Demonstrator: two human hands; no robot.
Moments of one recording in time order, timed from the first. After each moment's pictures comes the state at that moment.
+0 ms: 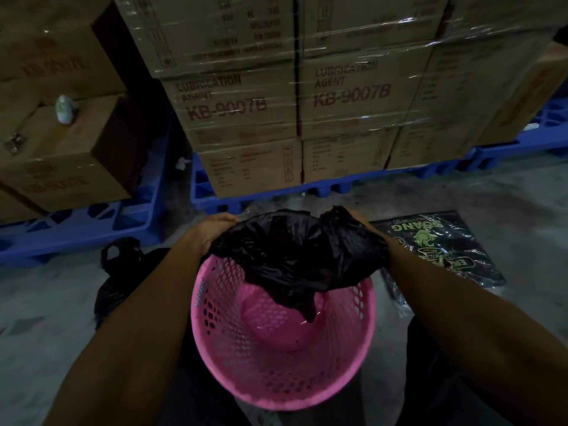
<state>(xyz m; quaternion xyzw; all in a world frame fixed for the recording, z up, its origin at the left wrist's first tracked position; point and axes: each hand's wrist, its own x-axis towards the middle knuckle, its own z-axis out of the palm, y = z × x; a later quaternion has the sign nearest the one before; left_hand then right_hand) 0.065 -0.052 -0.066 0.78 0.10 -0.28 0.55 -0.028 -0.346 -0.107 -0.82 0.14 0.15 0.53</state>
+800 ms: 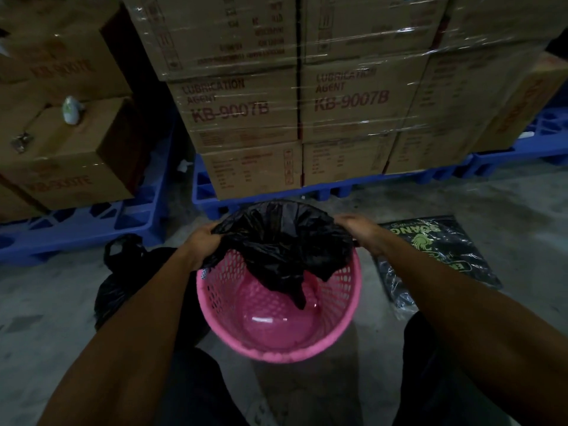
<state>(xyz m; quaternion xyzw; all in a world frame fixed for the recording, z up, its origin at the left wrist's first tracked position) 0.037 -0.029 -0.073 0.82 0.04 -0.24 0.52 -0.048 -0.353 -0.087 -0.76 0.23 0.15 0.58</state>
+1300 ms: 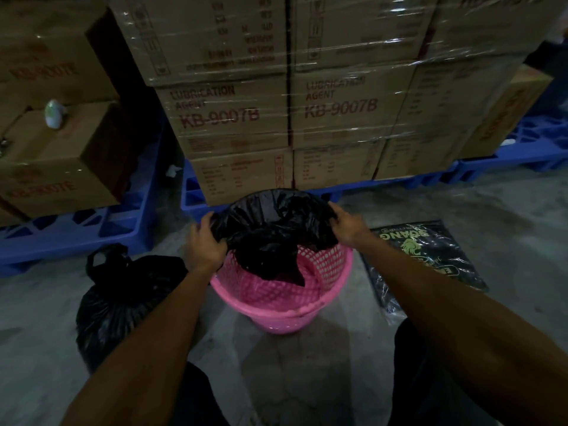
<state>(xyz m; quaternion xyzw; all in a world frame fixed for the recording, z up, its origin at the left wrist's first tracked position) 0.054 -0.047 -0.129 0.94 -0.01 0.00 0.34 -0.031 -0.359 -0.089 -0.93 0.17 0.06 0.31</state>
